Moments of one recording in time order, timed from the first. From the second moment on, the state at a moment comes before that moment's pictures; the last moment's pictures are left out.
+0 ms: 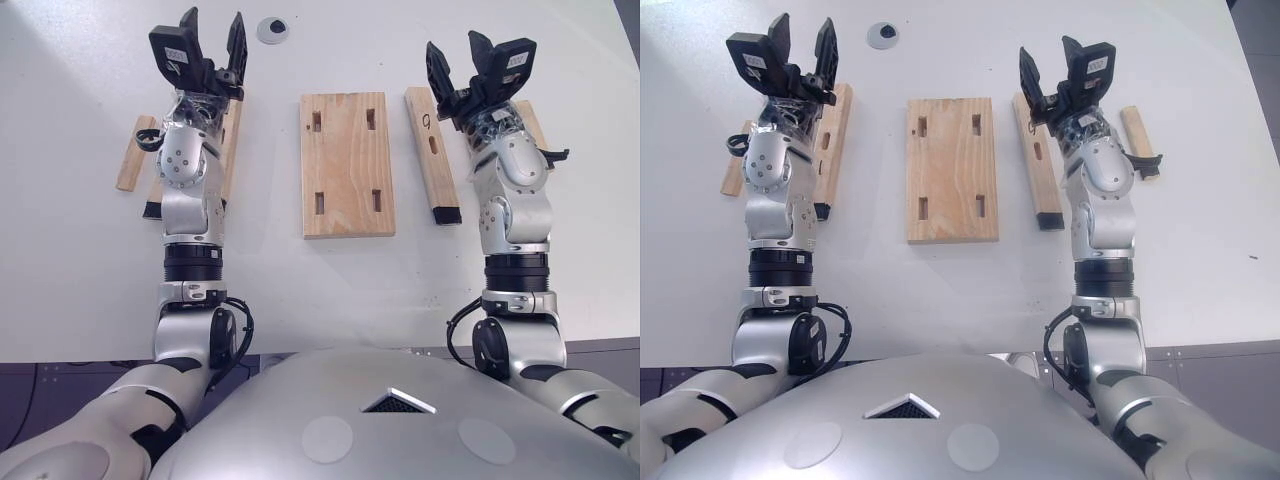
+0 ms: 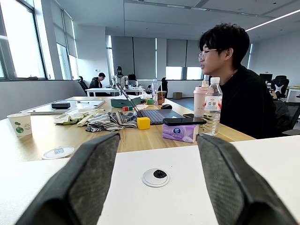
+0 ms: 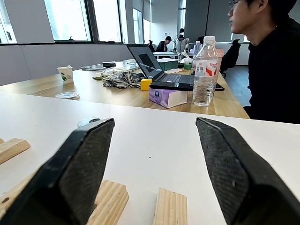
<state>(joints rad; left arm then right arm) -0.32 0.14 0.11 0.24 -0.16 -0.11 -0.19 -0.28 -0.17 -0.04 0.13 0.19 0.08 0.30</state>
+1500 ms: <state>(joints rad) -0.20 0.14 0.13 0.20 -0.14 -0.14 -0.17 -0.09 -0.50 -0.31 0.48 0.19 0.12 0.46</state>
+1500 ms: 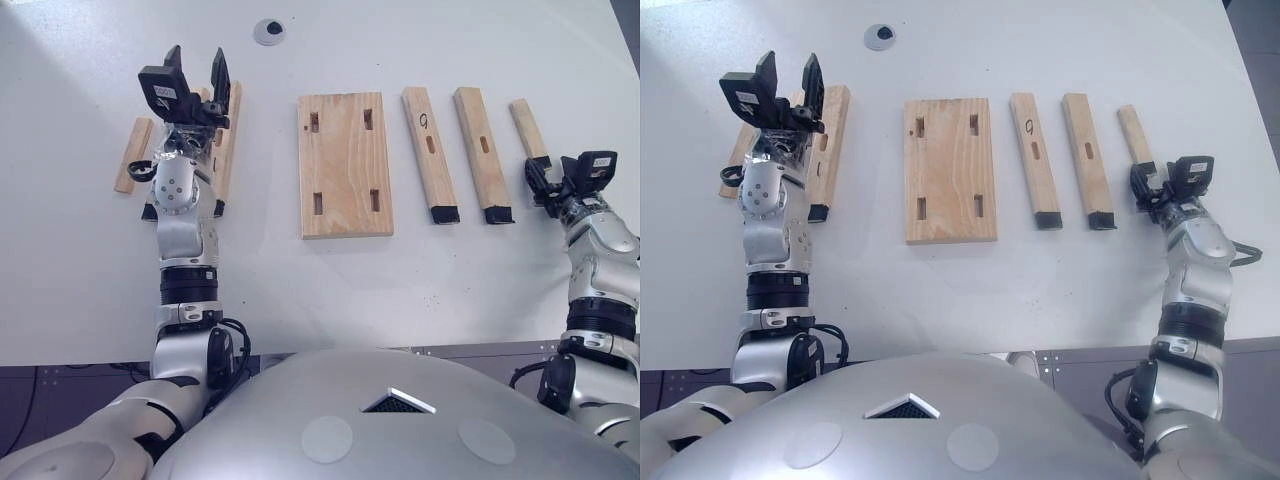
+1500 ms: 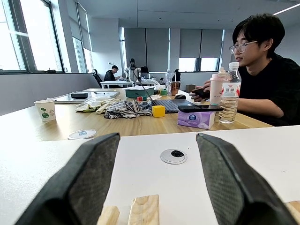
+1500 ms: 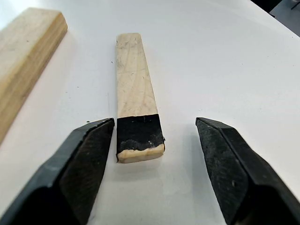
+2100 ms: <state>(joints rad) -0.23 0.14 0.15 0.16 -0.20 0.01 -0.14 -0.09 -0.52 -0.25 0.53 0.17 -0.02 0.45</state>
